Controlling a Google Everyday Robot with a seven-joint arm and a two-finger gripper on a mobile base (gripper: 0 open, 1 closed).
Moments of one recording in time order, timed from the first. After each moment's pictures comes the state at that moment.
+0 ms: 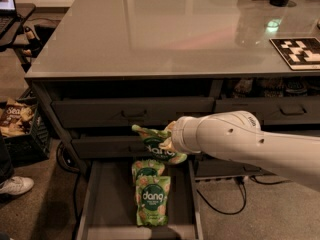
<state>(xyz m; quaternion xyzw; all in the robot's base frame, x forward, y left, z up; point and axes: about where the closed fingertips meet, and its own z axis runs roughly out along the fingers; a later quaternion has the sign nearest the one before) 0.544 -0.032 0.694 -0.61 0.69 -0.01 0.38</state>
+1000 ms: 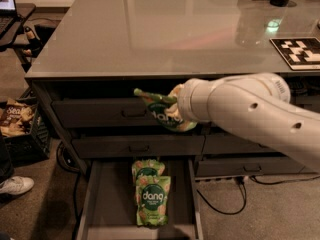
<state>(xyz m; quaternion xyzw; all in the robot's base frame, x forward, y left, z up) 0.565 -0.047 0.819 -0.62 0.64 -0.10 0.43</state>
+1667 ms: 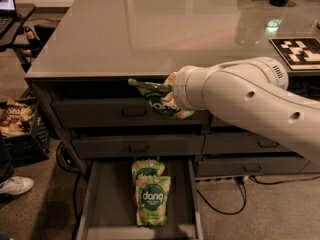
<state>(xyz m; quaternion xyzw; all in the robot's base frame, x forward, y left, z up) 0.577 -0.035 0.856 -0.64 0.61 -0.13 0.44</state>
